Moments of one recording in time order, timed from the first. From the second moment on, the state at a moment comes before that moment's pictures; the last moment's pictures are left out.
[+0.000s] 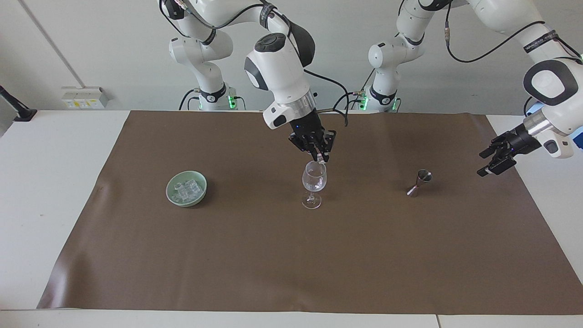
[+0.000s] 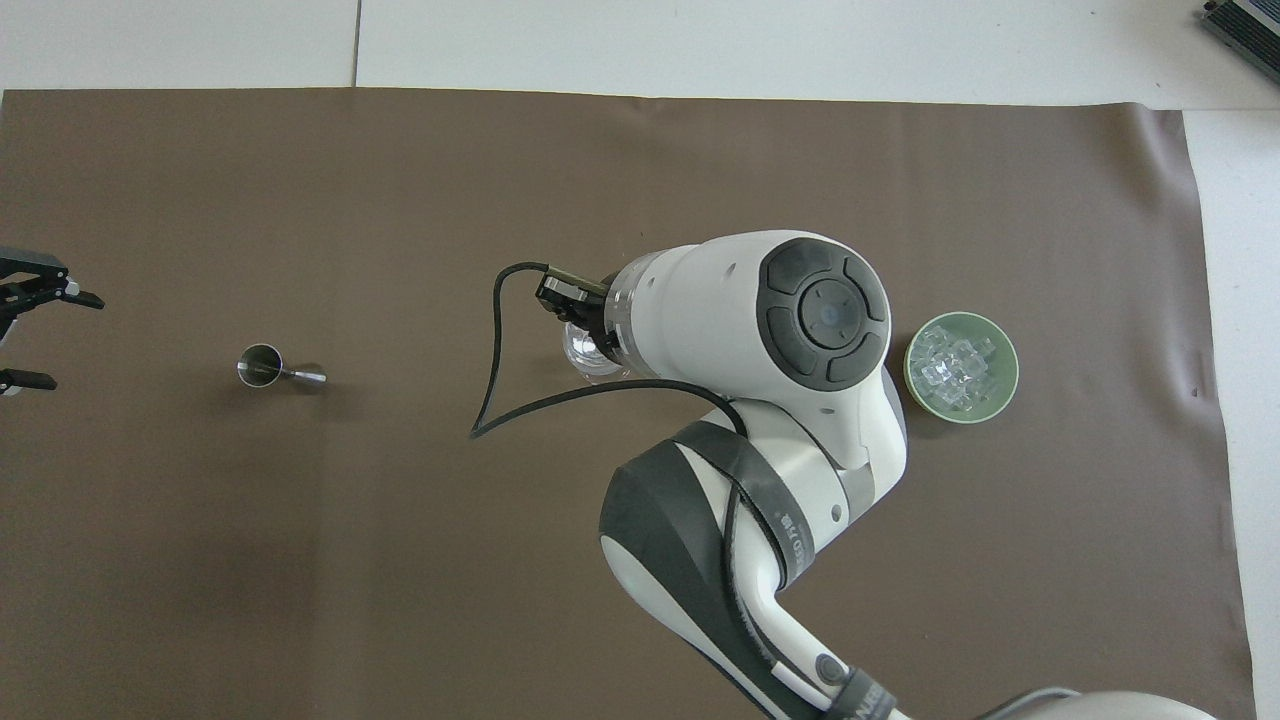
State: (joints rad) left arm 0.32 0.16 -0.03 -1.72 -0.28 1.76 -0.52; right arm 0.23 0.28 0.40 -1.62 0.11 2.27 0.97
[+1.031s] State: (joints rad) left arm 0.17 0.07 -0.03 -1.63 -0.14 1.75 -0.11; right arm 0.23 0.33 0.40 -1.63 0.05 2.27 0.97
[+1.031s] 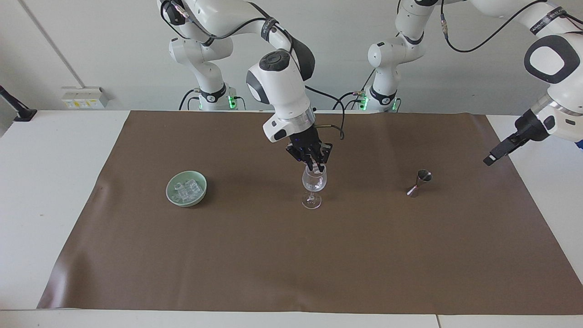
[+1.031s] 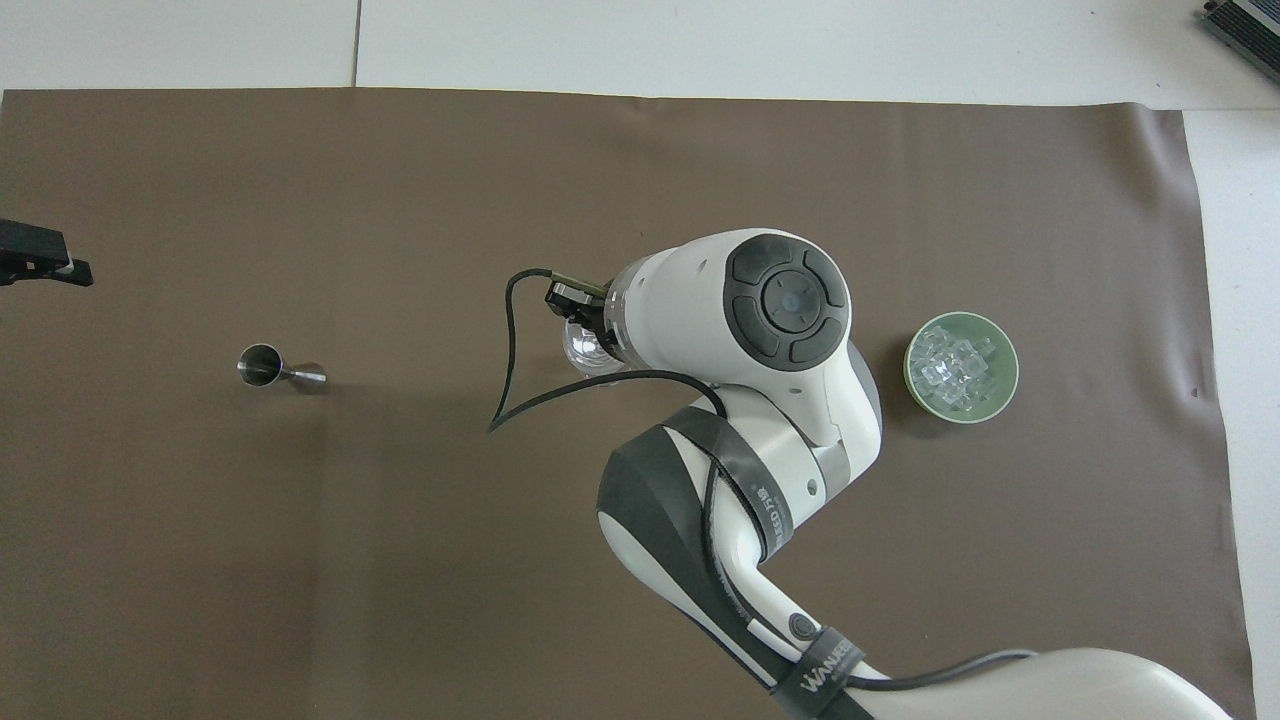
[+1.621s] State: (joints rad) left arm 0.09 -0.08 -0.02 -1.63 -0.07 1.59 0.01; right arm 0.20 0.28 0.39 -1.60 0.05 2.22 0.97
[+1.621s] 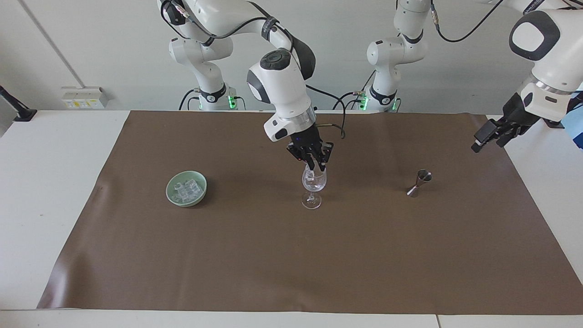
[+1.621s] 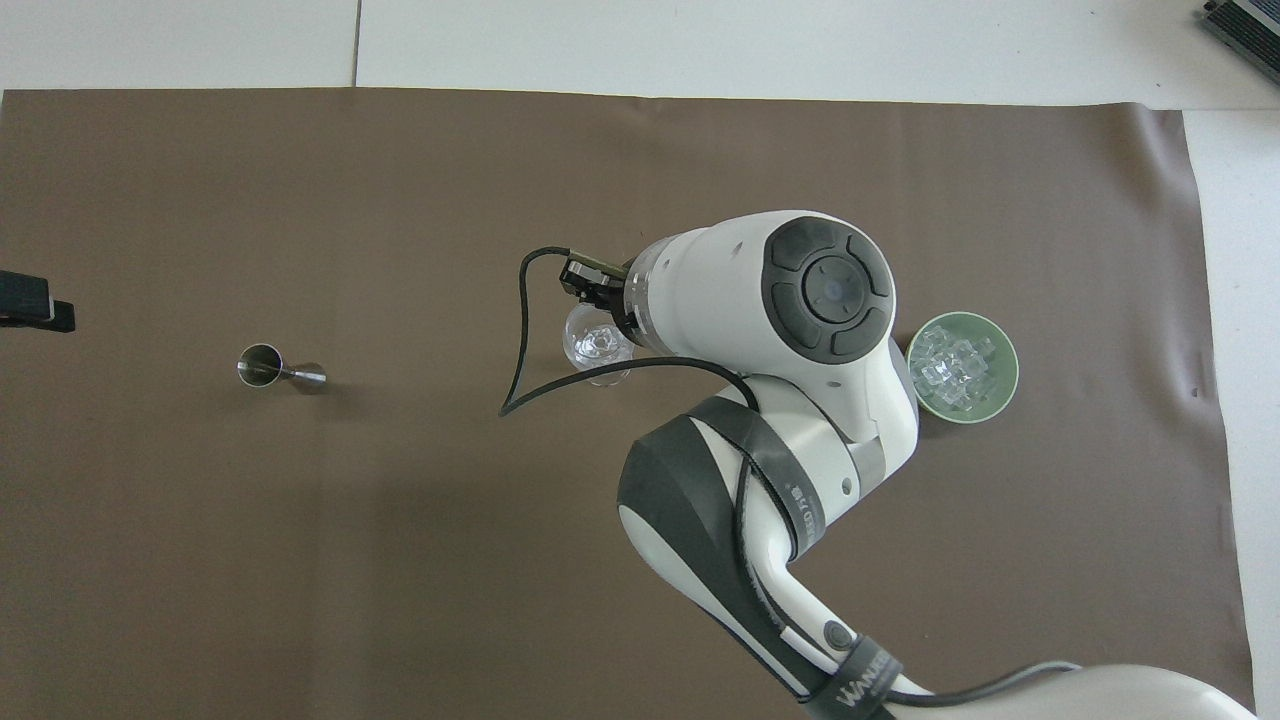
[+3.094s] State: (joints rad) left arm 0.08 -0.14 -0.11 -1.69 -0.02 1.52 0.02; right arm -0.08 -0.08 0.18 -1.65 0.01 1.59 0.30
